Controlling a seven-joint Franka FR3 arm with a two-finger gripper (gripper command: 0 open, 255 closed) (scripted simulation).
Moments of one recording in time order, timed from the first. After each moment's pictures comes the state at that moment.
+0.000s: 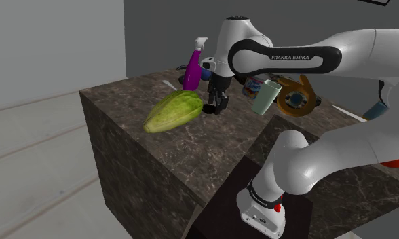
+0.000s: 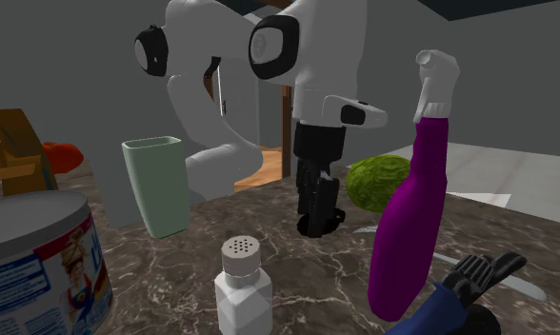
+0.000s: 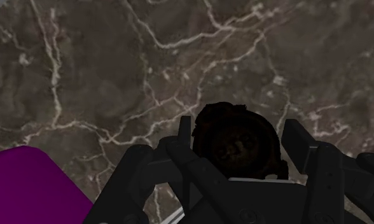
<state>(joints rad) 0.24 -0.65 -0.24 -2.53 -0.23 1.85 -0.87</state>
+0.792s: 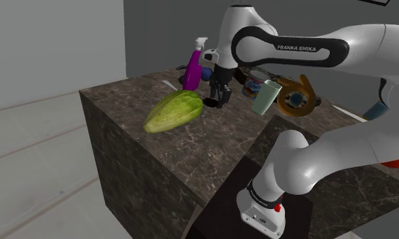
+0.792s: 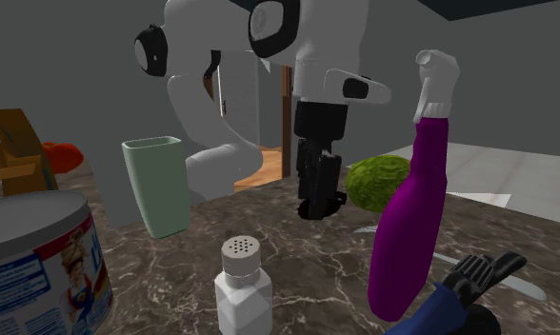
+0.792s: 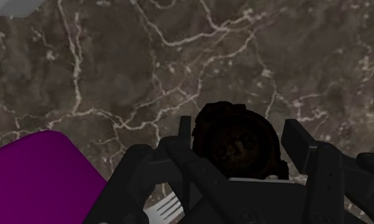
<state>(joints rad) 0.24 -0.66 -0.22 -2.46 -0.22 1.77 -0.88</state>
